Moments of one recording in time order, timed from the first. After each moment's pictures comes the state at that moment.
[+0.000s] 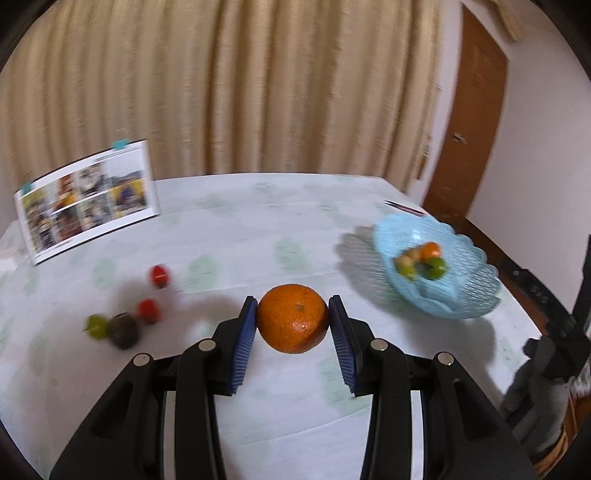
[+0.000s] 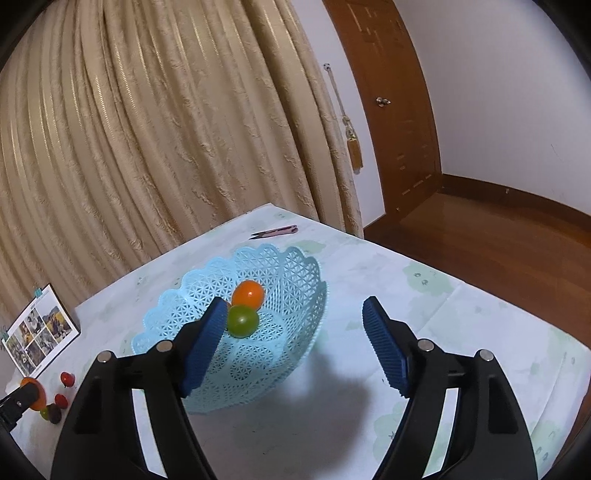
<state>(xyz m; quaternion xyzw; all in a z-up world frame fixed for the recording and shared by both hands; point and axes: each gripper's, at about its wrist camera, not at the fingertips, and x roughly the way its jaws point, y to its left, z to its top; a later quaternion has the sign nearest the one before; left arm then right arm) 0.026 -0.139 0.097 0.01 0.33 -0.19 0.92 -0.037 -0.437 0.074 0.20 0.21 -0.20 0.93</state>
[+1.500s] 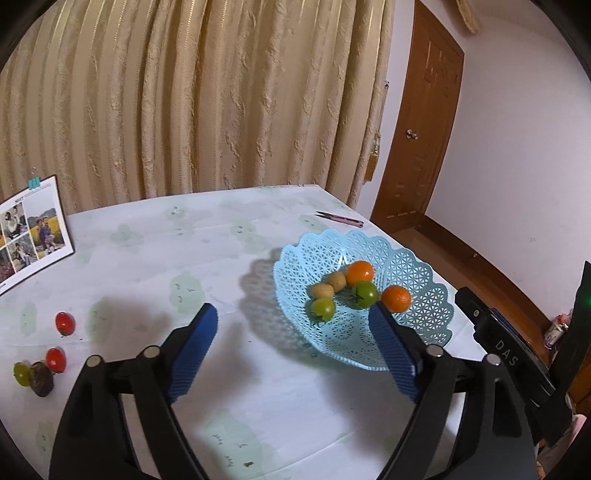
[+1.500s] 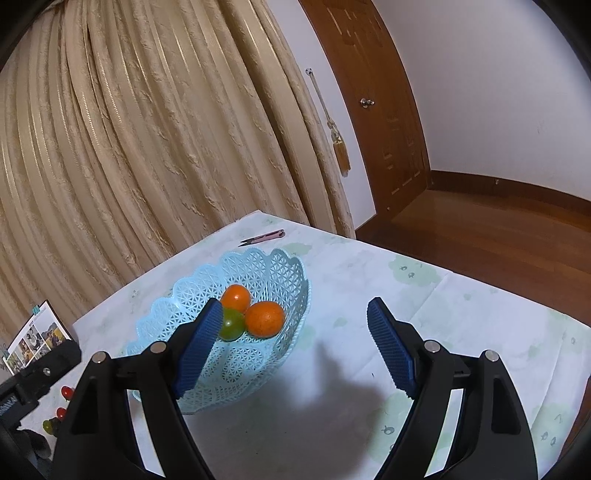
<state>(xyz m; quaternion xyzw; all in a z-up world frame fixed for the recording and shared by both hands) 0.047 -0.225 0.101 0.01 0.30 -0.27 0.91 -0.045 -0.438 0.068 0.23 0.19 -0.22 0.93</state>
